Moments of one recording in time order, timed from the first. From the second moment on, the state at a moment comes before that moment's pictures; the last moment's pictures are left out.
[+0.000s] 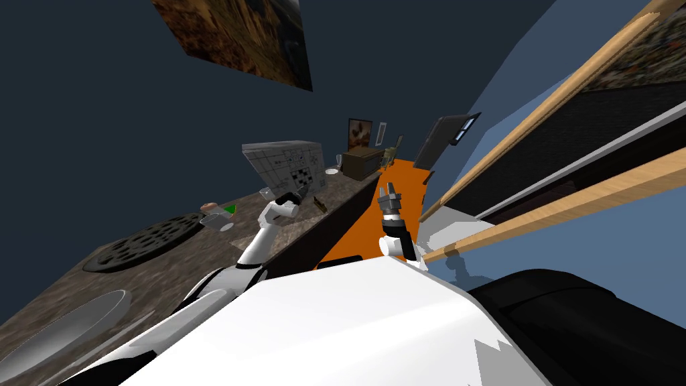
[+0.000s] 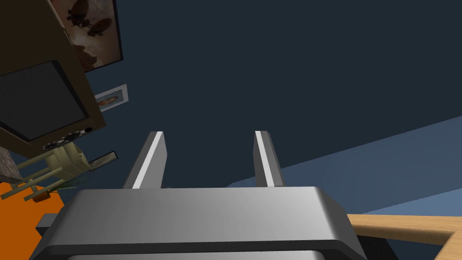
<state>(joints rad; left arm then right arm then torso) -0.42 0.40 -0.16 -1.55 0.23 0.60 -0.38 0.46 -0.05 0.03 -2.21 -0.11 -0.40 -0.09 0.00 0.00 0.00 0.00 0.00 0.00</state>
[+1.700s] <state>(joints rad) -0.79 0.46 -0.15 -1.12 0.33 1.05 -0.51 0.46 -0.05 0.03 -2.21 -0.11 -0.40 -0.09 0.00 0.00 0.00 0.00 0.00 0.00</state>
